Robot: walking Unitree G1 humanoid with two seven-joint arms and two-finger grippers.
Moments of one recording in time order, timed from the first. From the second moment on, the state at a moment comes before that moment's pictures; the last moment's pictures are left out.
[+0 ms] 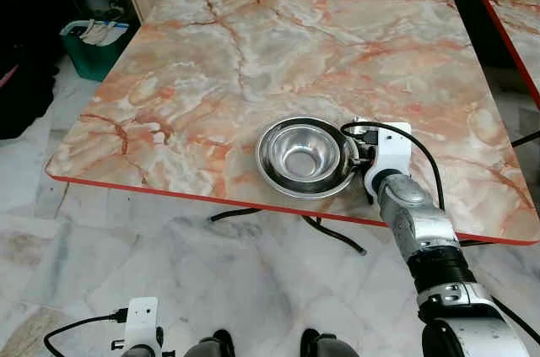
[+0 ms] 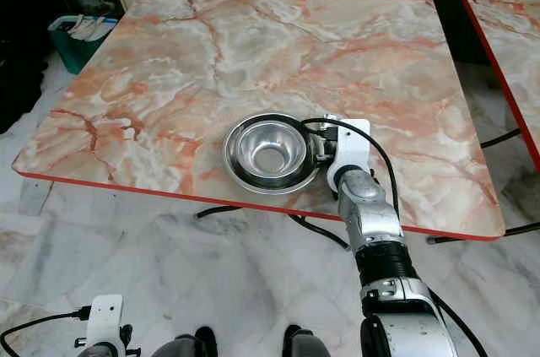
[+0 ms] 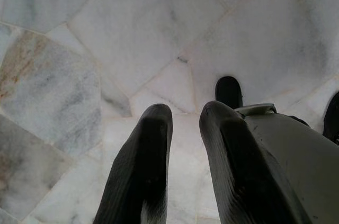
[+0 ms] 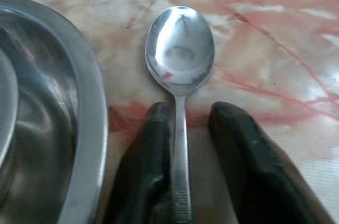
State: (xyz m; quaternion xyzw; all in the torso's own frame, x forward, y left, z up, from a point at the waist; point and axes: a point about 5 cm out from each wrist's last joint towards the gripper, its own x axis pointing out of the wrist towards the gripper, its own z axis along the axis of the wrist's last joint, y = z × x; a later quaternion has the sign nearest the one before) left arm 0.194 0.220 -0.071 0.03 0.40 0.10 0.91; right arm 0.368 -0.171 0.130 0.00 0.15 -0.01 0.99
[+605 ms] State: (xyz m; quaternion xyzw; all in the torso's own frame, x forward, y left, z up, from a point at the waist) left arm 0.194 0.219 -0.071 0.02 0.40 0.09 0.91; right arm 0.369 -0.172 0.133 -0.01 0.13 -0.02 0.99
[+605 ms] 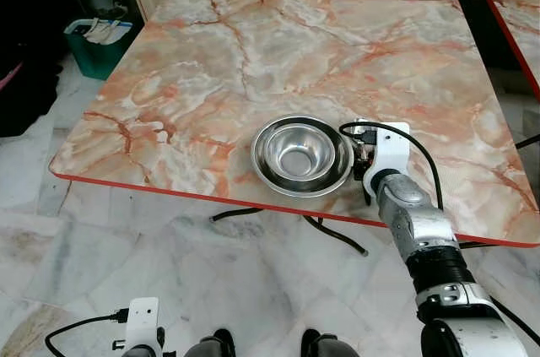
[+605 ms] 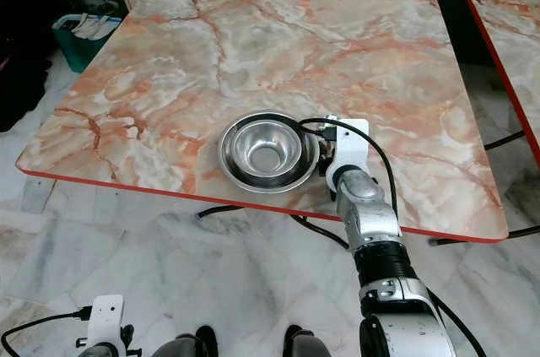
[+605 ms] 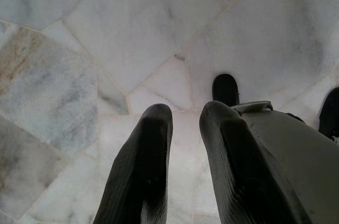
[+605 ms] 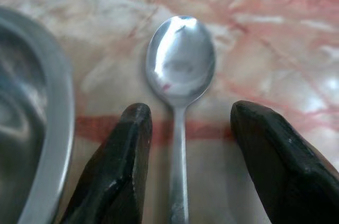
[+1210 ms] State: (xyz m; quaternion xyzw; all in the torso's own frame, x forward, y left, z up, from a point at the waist) left arm 0.194 0.217 -0.071 0.02 0.40 0.09 0.91; right arm 0.371 -0.173 0.188 0.02 -0.06 -0.03 1.00
